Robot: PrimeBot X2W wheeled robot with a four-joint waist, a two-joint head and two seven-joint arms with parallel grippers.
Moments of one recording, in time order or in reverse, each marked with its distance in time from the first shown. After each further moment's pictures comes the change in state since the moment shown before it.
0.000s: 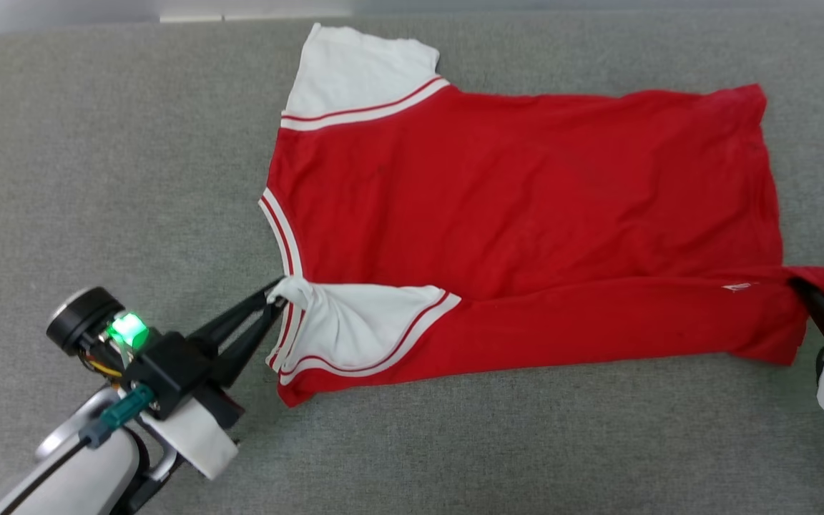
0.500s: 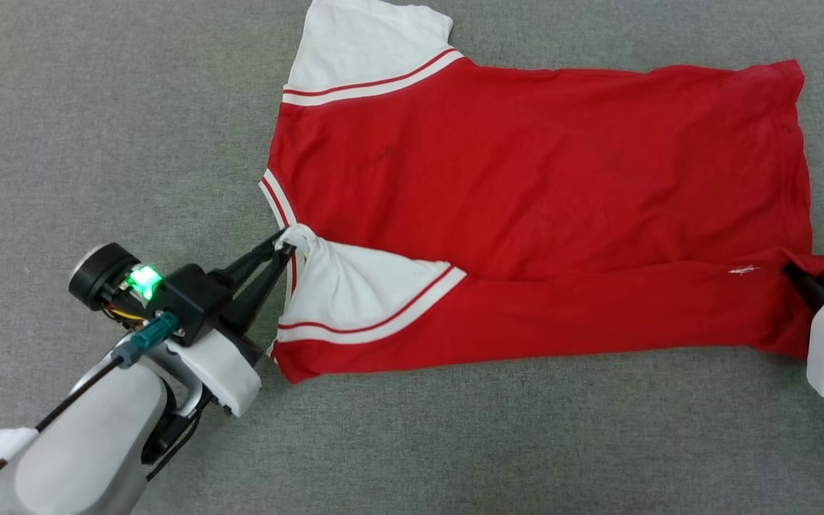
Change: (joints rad) left arm -0.168 -0.130 -0.025 0.243 -0.019 -0.016 -0.002; right arm -0.121 -0.018 0.087 0.146 -0.058 0.000 -0.003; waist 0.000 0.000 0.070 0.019
